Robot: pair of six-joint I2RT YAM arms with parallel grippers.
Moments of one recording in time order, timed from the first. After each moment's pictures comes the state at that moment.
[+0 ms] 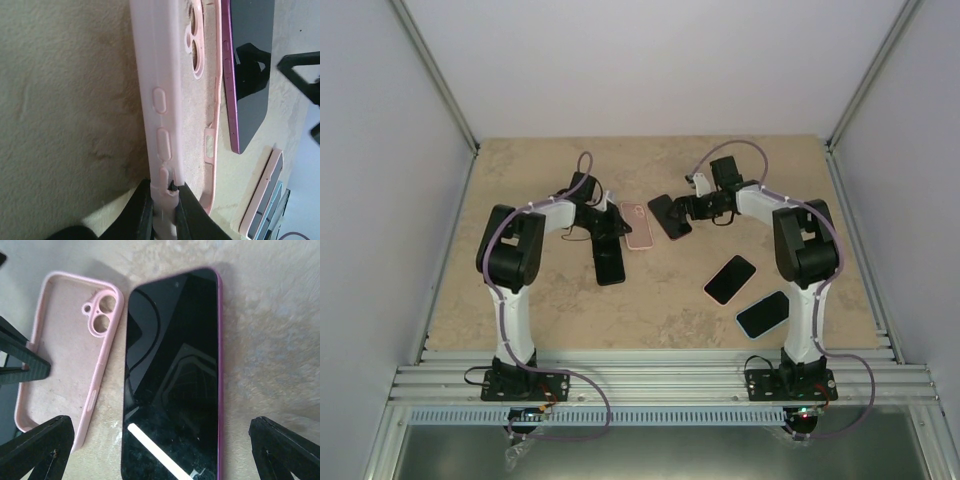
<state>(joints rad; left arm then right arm) -0.27 2.07 1.27 -0.27 0.69 -0.56 0.31 2.10 1.44 -0.34 -0.57 0.08</state>
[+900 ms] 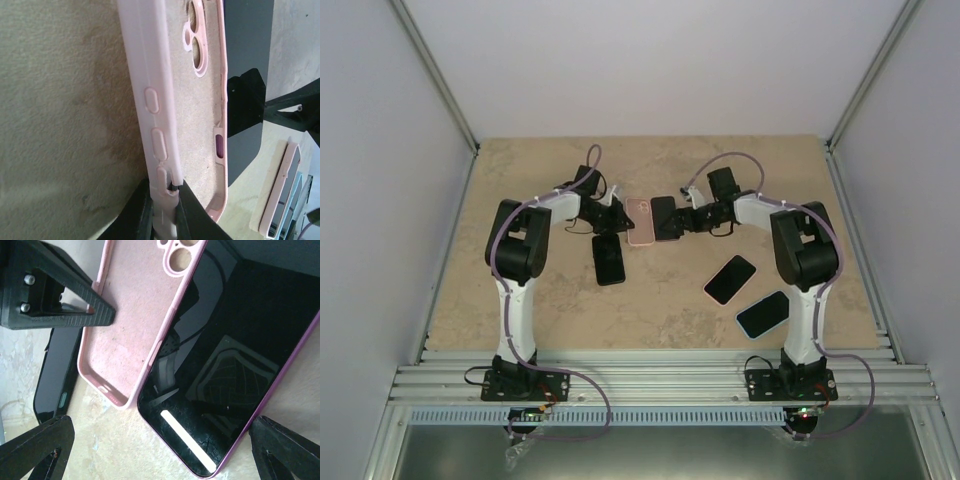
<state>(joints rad) -0.28 2.17 1.44 -0.41 0.71 -0.40 0.34 2.10 1.35 -0.31 -0.74 0.09</state>
